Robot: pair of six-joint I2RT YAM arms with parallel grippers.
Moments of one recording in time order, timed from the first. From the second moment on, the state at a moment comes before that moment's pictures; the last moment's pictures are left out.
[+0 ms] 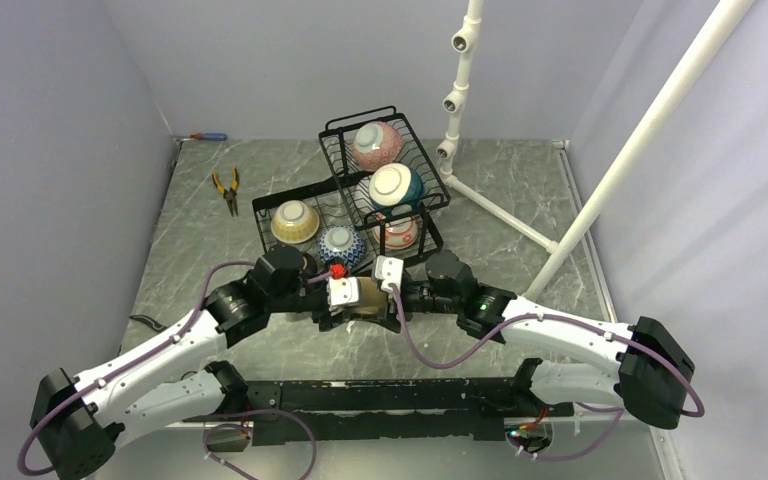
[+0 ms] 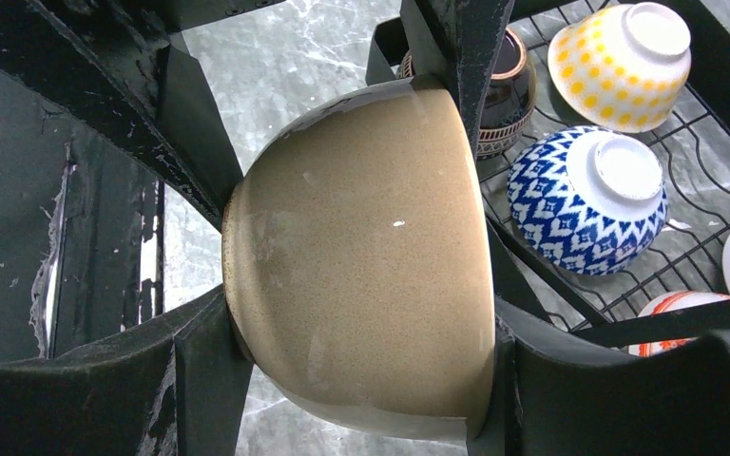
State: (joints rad) left arm -0.80 0.90 0.66 -0.24 0.46 0.50; right arm 0.96 1.13 0.61 0.19 -0.40 -0.28
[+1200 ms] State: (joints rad) left arm -0.76 0.95 0.66 -0.25 0.41 0.24; right arm 0.96 1.05 0.62 0.21 -0.45 -0.31
